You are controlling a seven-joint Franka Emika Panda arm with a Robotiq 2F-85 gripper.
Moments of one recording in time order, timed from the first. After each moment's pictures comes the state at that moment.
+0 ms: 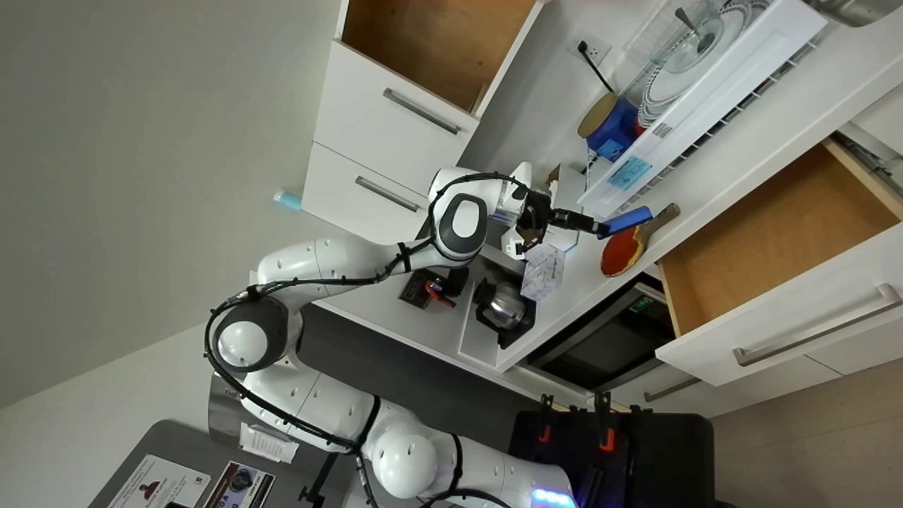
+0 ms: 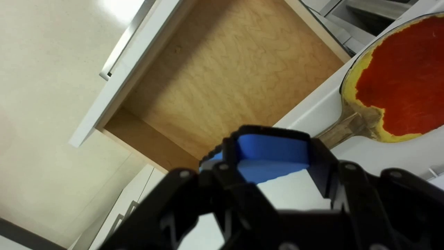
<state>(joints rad) -0.23 0.04 -0.22 -2.39 -0.25 2.63 0.34</state>
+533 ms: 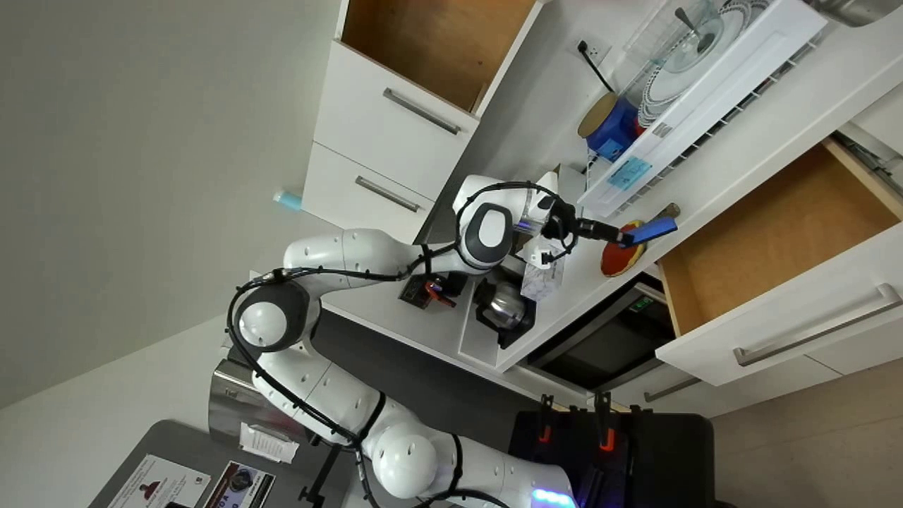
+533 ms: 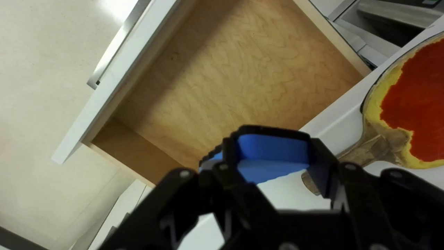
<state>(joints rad) -0.23 0.17 -0.23 -2.39 -0.24 2.75 0.32</state>
